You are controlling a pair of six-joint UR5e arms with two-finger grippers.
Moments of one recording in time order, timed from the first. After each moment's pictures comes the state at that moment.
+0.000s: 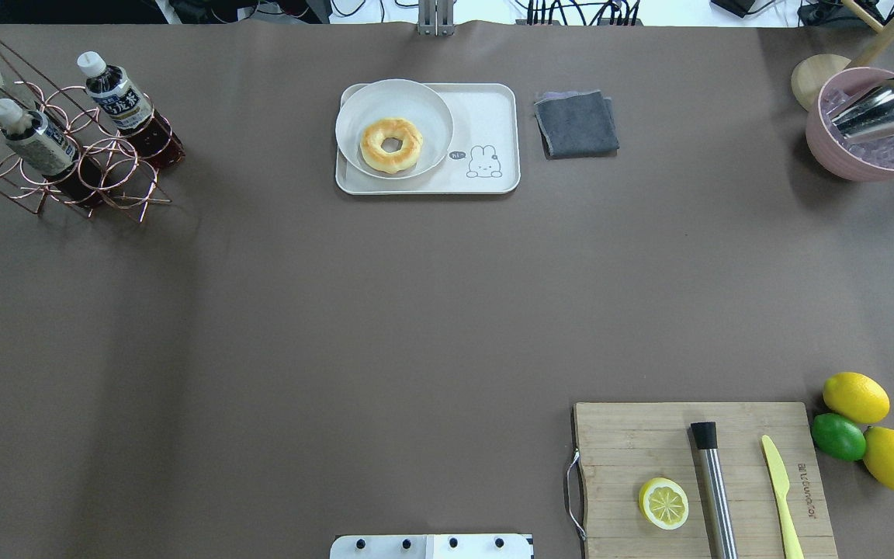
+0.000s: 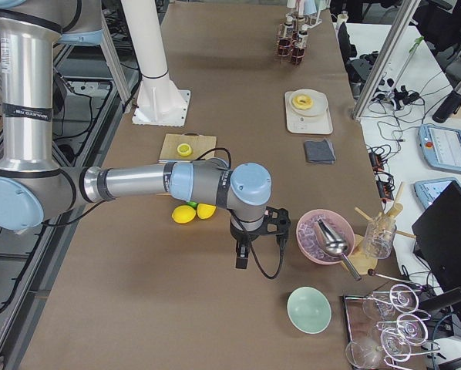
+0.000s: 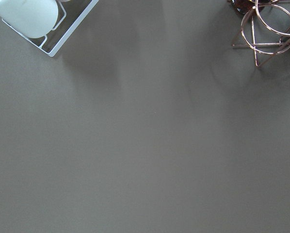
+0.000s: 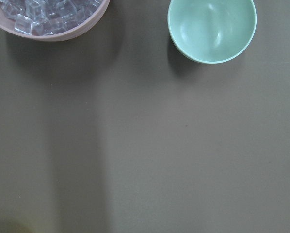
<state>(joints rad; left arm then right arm) -1.62 -1.27 -1.84 -1.83 -2.31 -0.01 1.68 -1.66 1.81 -1.83 2.30 -0.09</state>
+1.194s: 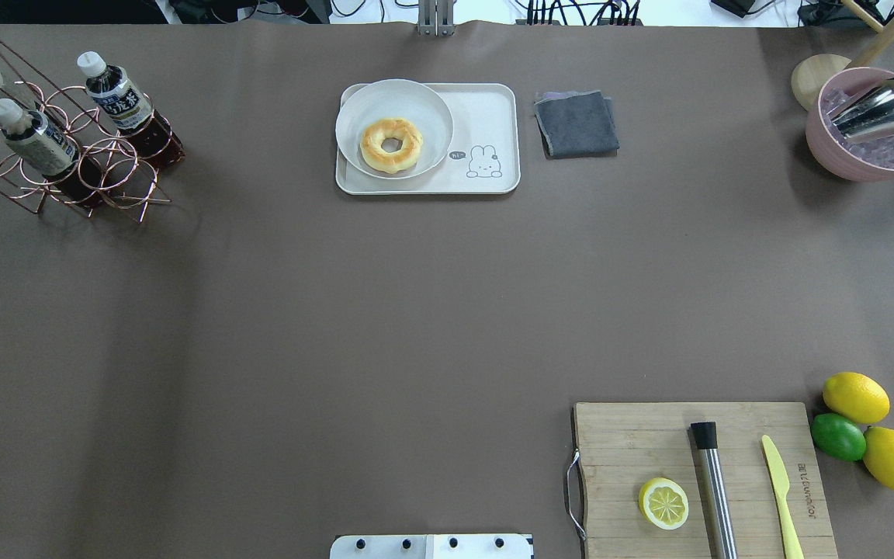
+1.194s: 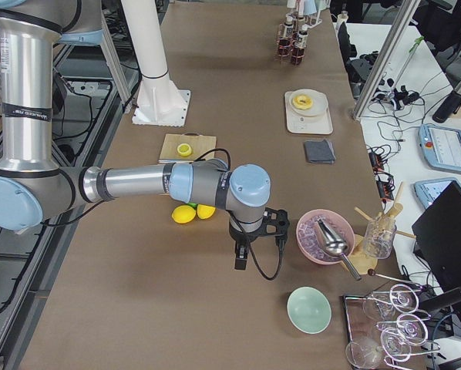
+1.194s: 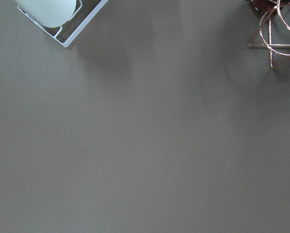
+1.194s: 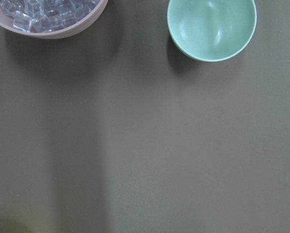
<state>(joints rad) -1.64 -1.29 -1.83 -1.78 -2.30 -0.02 1.68 -1.66 1.81 -1.82 2.30 -0.10</state>
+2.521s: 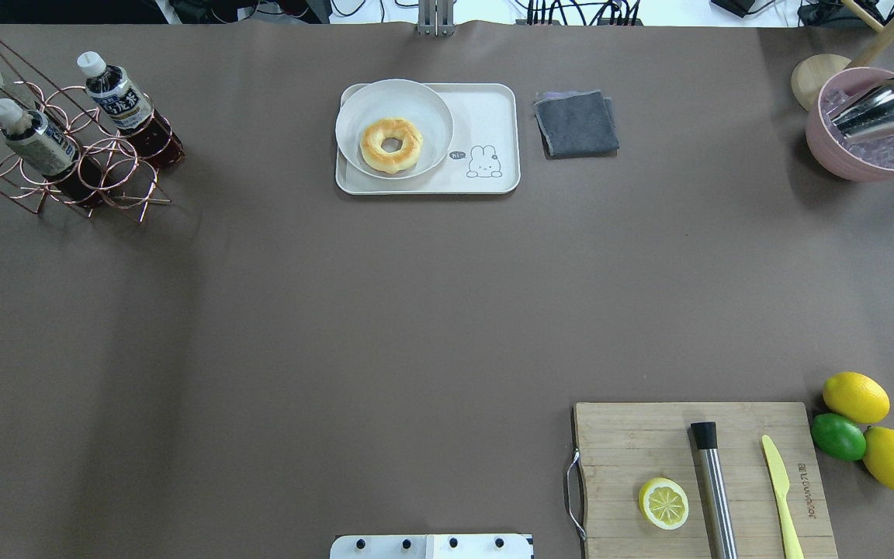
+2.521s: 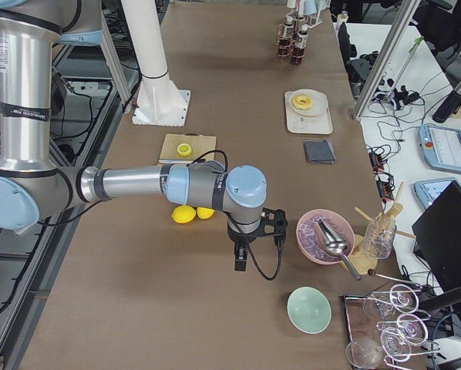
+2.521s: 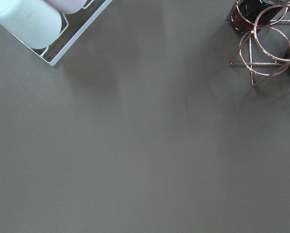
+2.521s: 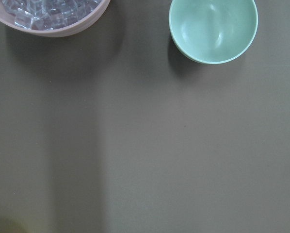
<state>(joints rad) -1.64 -1.33 -1.81 -1.80 -2.34 -0.03 1.68 -1.68 1.81 -1.78 2.30 -0.11</state>
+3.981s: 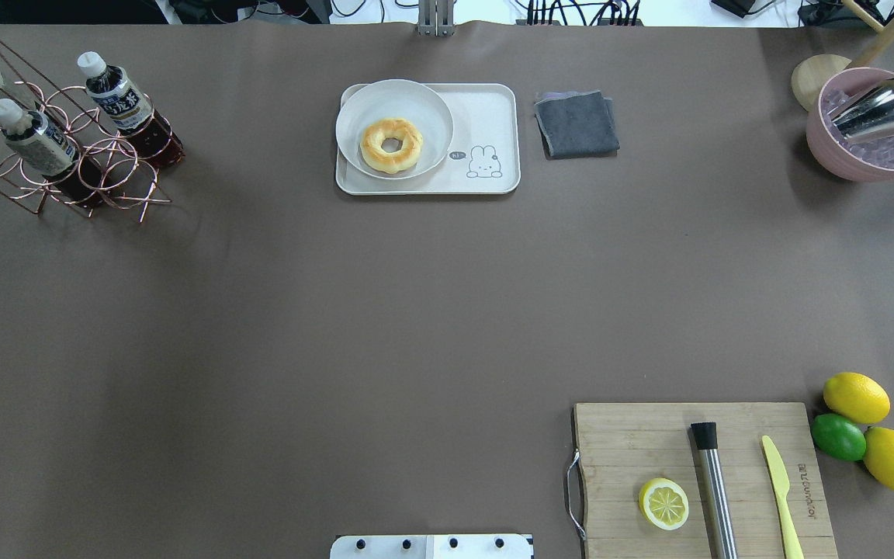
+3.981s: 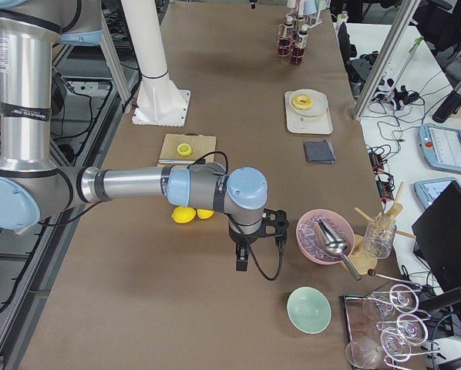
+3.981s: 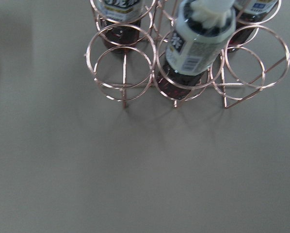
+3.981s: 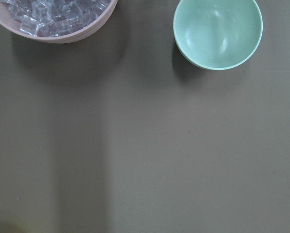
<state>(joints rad) -1.24 -1.39 -1.97 -2.00 -2.25 -0.57 1.67 -1.68 1.80 -1.76 2.32 -0.10</state>
